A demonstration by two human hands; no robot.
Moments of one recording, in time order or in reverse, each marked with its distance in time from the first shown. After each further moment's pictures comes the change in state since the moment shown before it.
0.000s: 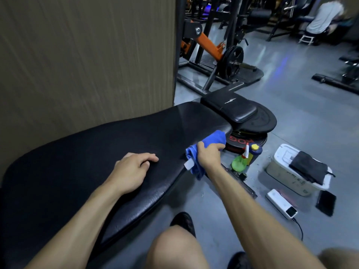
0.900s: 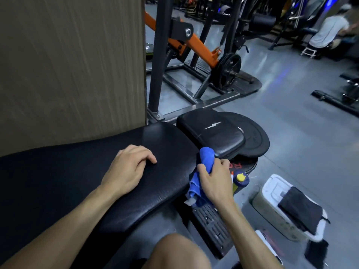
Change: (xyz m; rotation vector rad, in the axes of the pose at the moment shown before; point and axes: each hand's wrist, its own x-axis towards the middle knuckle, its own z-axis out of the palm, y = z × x) left_hand 0.194 0.061 0.076 0.089 0.235 0.284; right_hand 0.154 0.013 -0.089 -0.353 0.059 -0.390
